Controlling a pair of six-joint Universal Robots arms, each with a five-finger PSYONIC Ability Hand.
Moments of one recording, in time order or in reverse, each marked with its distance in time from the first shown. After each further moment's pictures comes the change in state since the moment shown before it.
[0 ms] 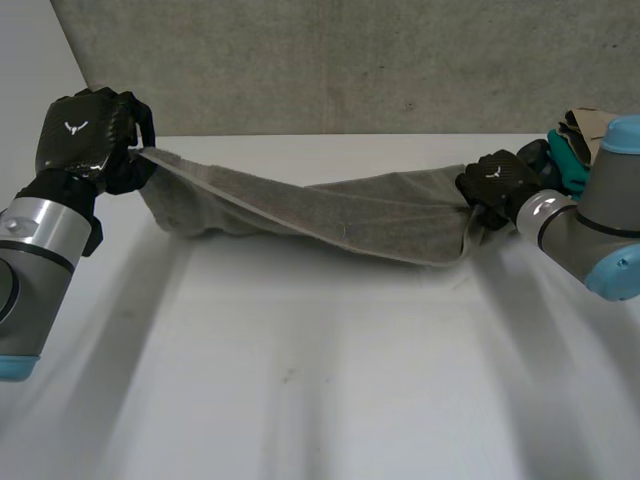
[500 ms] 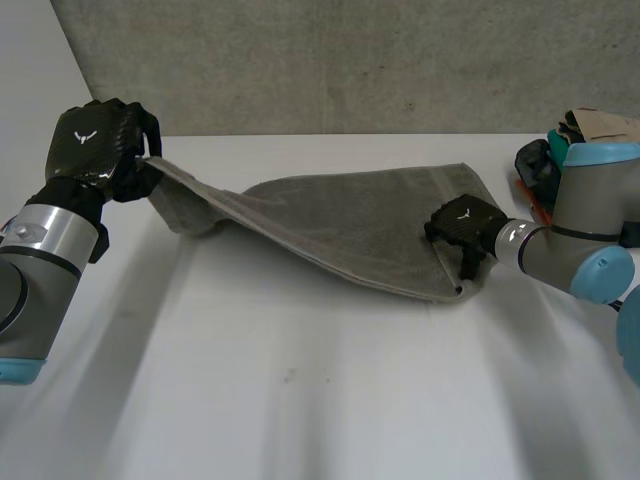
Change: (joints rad) left arm -0.010 -0.025 -0.002 -0.001 0.001 -0.001; right arm 0.011 0.271 -0.318 0.300 -0.108 -0.111; left_hand 0.000 0.000 0.000 0.000 0.000; right_hand -0.418 -0.433 -0.429 -0.422 -0.429
